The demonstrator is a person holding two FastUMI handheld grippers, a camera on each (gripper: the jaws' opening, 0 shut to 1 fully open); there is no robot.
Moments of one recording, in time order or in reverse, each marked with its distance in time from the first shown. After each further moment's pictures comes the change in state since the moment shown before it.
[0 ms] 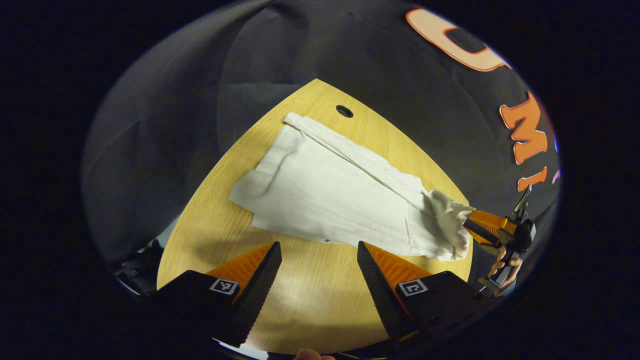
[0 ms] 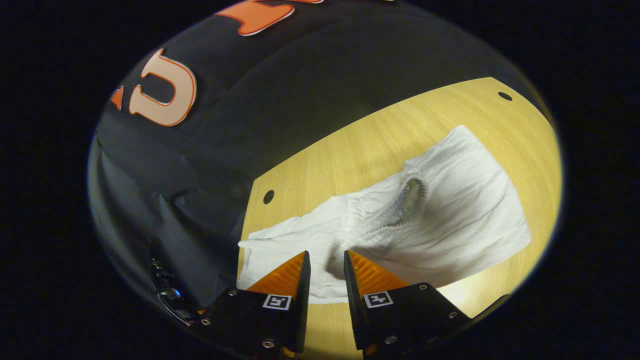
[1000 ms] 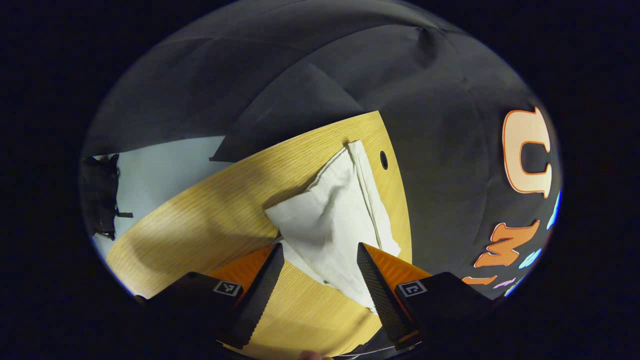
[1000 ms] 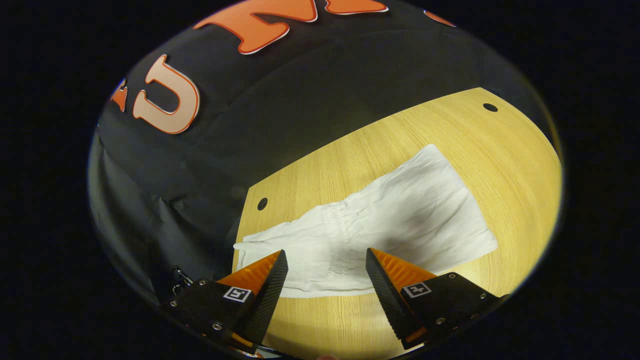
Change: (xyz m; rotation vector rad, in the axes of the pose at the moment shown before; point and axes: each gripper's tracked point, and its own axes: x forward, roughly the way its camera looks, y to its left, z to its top) left arm 0.024 0.041 0.049 -0.535 -0.097 -0.175; right arm -0.052 -0.041 0.021 -0.014 -0.097 -0.074
